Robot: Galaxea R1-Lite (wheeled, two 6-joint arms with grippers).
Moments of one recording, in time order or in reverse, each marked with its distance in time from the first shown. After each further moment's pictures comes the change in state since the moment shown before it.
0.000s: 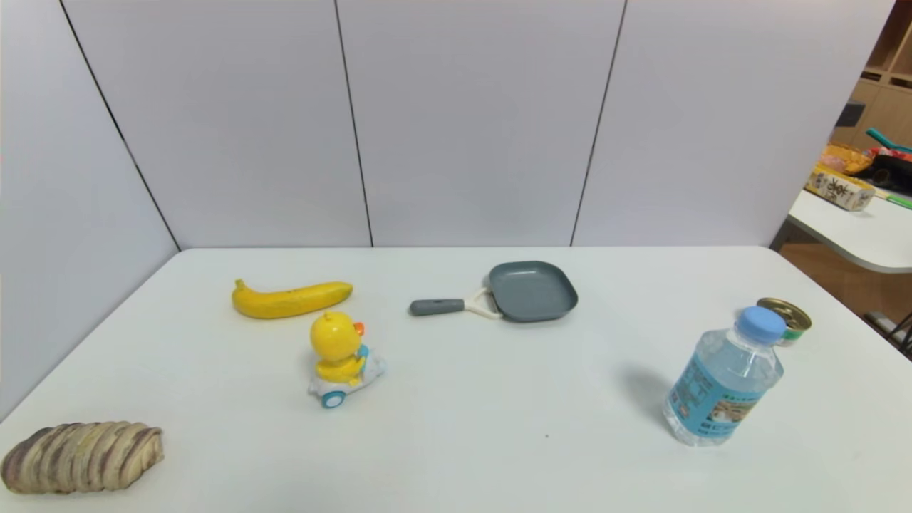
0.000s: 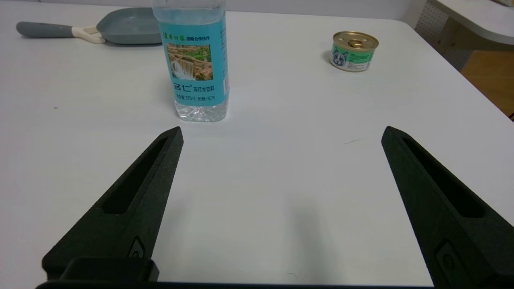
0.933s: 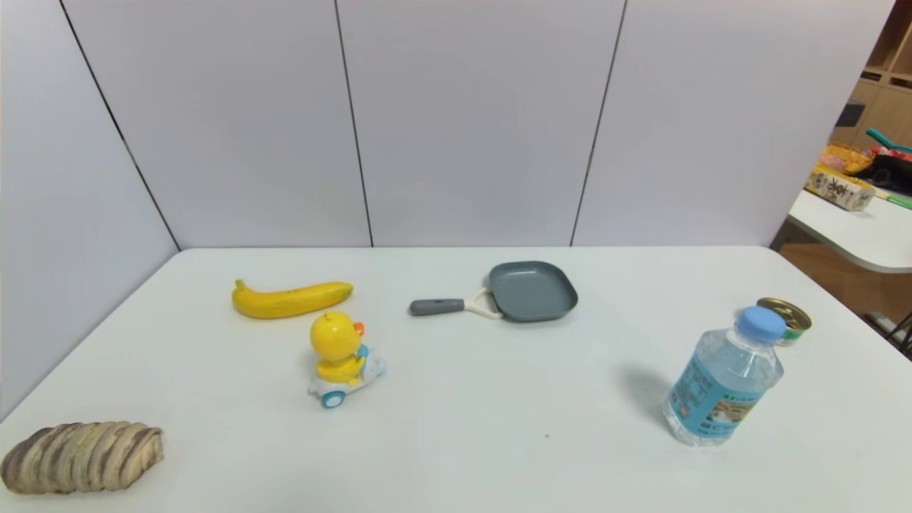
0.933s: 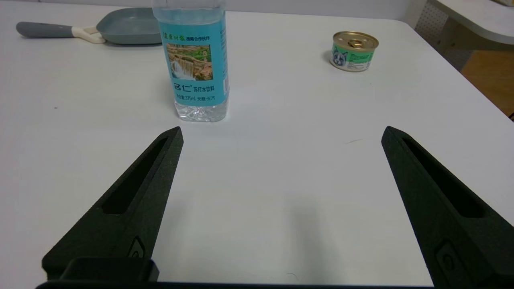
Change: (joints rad) left arm 0.000 0.000 0.000 0.000 0.000 0.000; right arm 0.000 0.000 0.000 0.000 0.000 0.000
